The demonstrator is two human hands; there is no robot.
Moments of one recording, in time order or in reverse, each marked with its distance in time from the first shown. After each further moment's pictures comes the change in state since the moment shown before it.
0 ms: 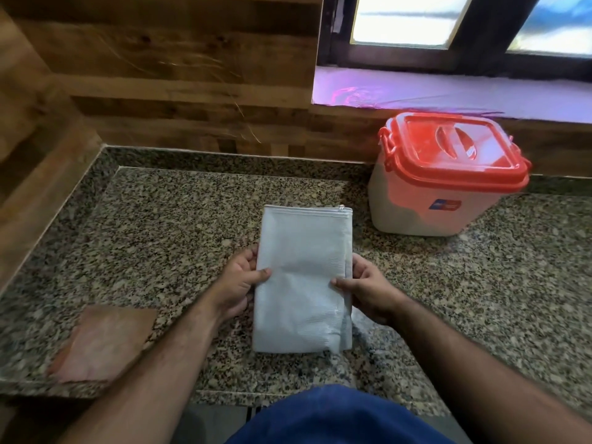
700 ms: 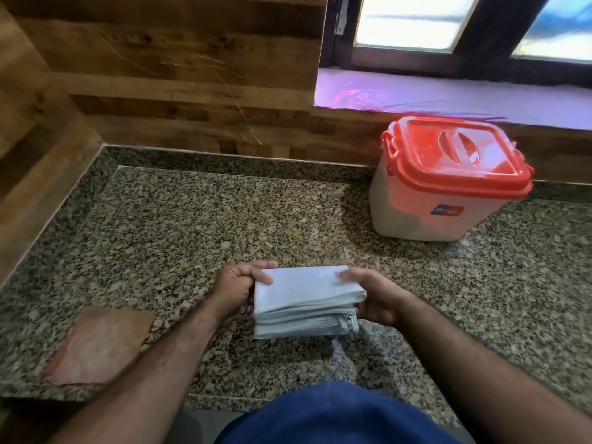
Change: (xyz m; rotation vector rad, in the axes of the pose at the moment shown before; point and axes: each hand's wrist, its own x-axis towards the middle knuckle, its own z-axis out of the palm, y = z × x) left_hand 0.003 -0.013 -0.006 0.124 0.113 0.089; right_hand 0.008 -0.015 -0.013 -0.009 0.005 0.393
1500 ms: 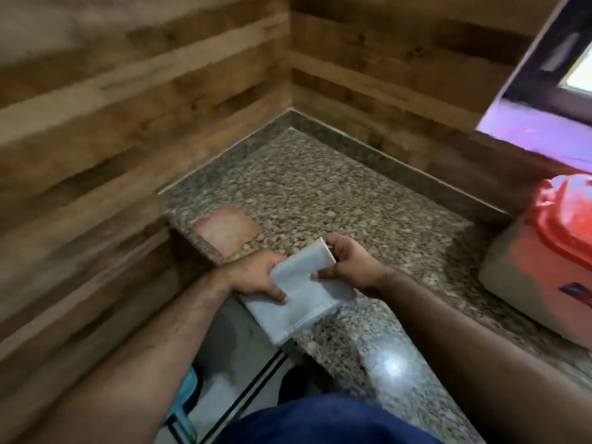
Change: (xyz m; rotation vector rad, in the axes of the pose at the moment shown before) left_hand -0.195 0.021 -0.019 0.783 0.118 -0.138; right_hand 0.007 0.002 0.152 -0.885 -0.507 -0.315
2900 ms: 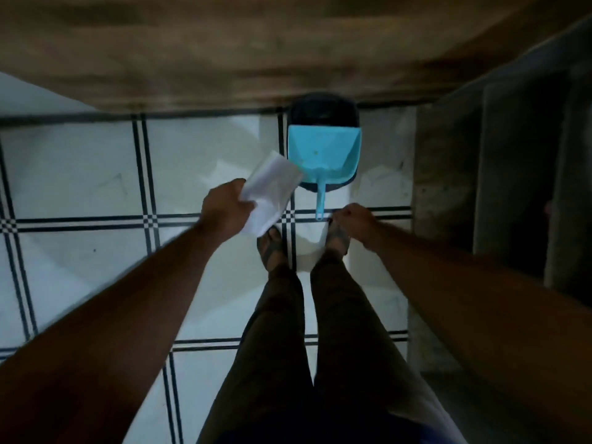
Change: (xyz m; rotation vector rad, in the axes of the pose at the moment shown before) left_hand -0.334 -0.586 0.280 -0.567 0.645 -1.042; right_hand 0.133 0.375 0.575 -0.883 -0.563 0.686
